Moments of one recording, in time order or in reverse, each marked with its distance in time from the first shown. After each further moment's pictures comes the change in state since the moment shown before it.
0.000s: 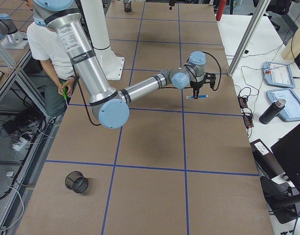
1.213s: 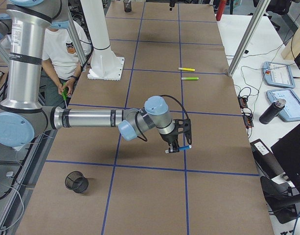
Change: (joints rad) left arm 0.003 -0.015 0.040 -0.003 -0.001 -0.003; right arm 0.399 -0.594 0.143 0.321 0.024 -0.480
